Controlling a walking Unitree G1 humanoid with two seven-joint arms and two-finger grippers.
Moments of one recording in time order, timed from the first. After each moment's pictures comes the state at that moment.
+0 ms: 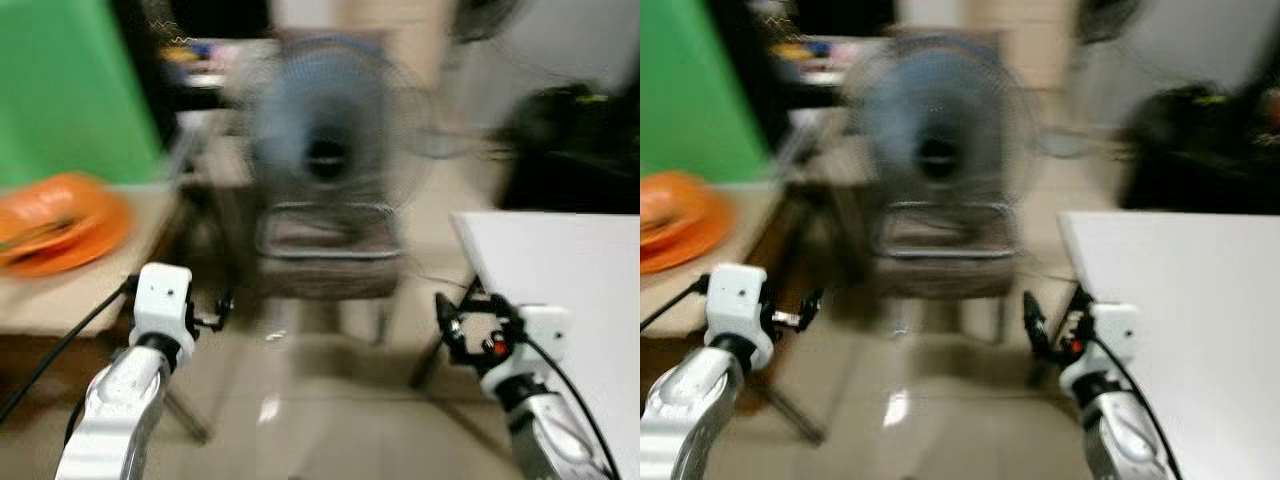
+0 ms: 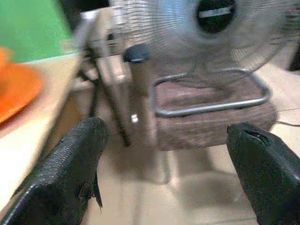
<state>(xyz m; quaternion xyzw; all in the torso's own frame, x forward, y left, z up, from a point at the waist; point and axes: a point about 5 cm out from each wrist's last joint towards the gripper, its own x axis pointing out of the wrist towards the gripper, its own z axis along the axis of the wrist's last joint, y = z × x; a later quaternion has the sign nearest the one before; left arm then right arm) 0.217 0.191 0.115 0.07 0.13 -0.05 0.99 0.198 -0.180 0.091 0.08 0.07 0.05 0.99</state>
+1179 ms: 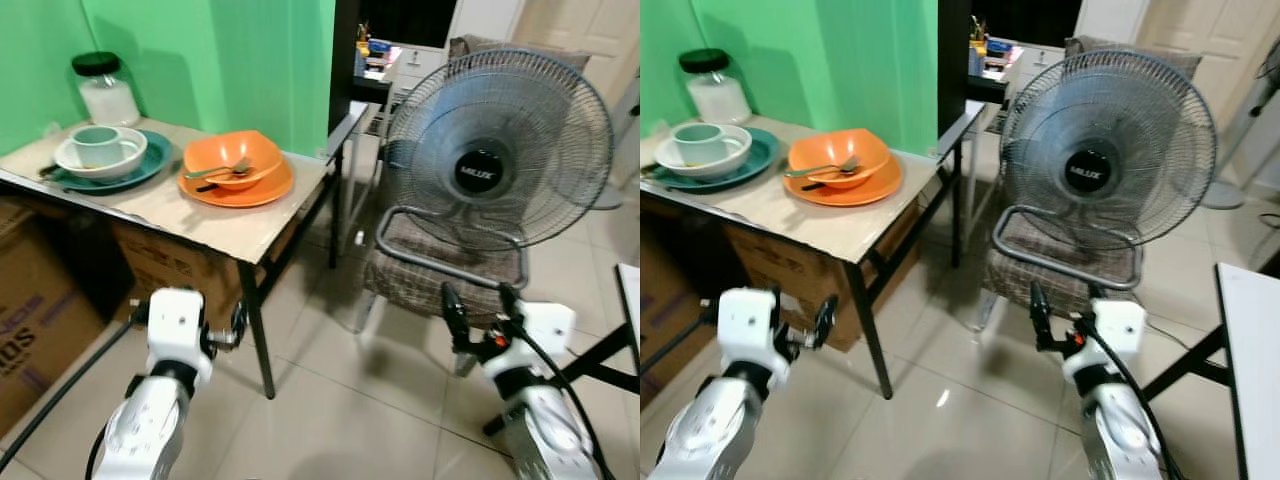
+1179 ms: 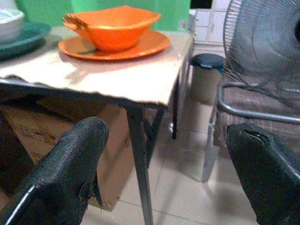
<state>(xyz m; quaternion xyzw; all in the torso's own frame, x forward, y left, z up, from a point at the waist) 0.203 0.172 0.097 0.04 0.09 -0.06 0.99 0.218 -0.186 0.083 0.06 0.02 0.03 1.00</state>
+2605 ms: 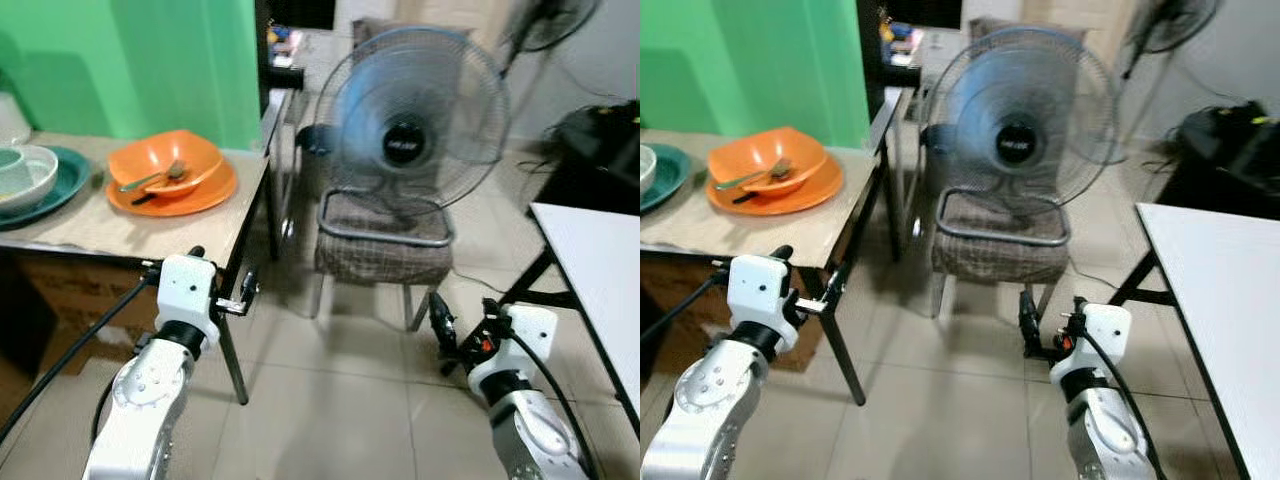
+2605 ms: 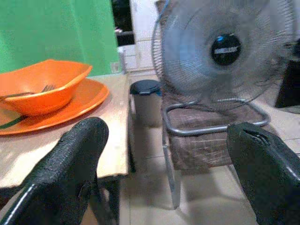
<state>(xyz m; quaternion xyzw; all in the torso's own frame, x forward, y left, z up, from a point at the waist) 0.240 0.161 0.124 0.07 0.02 -0.11 0.99 0.209 -0.180 0.081 0.09 0.07 0.01 0.99</state>
